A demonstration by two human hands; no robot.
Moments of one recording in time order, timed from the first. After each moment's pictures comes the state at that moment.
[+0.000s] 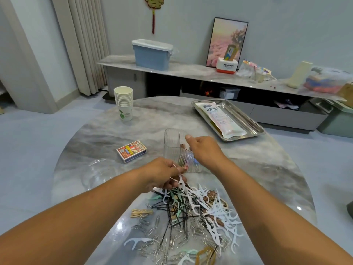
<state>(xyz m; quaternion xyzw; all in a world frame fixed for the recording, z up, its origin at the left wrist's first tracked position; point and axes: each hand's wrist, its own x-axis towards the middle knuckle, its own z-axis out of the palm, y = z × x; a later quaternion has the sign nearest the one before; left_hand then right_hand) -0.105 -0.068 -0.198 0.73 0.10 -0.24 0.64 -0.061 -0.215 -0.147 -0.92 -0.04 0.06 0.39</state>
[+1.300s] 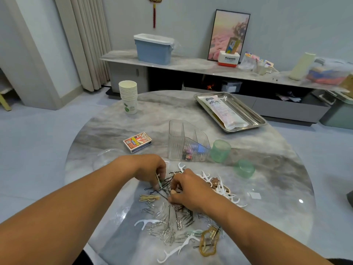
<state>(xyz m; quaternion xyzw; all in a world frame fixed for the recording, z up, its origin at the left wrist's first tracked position) -0.114 -0.011 -0.200 0.94 -0.11 -0.27 0.15 -0.149 -0.203 -0.221 -0.95 -0.19 0.18 0.16</state>
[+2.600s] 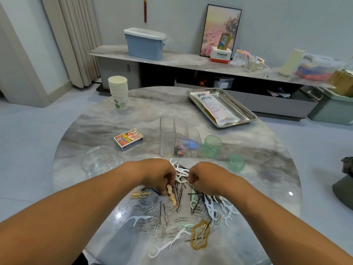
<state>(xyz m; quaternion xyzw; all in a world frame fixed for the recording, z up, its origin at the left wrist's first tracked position) -0.124 -0.056 -0.208 0.92 -0.22 -0.28 0.18 -0.133 -0.257 -0.184 -0.96 -0.21 0.21 0.05</state>
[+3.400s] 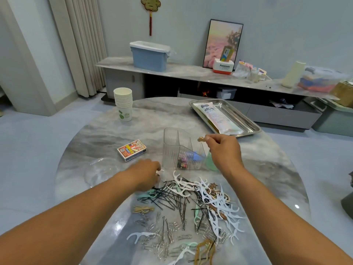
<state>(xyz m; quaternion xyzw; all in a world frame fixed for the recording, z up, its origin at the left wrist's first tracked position) -0.117 -0.025 -0.211 0.98 -0.04 -0.17 0.13 -0.085 -0.252 -0.148 -0.86 0.02 -0.08 0.51</state>
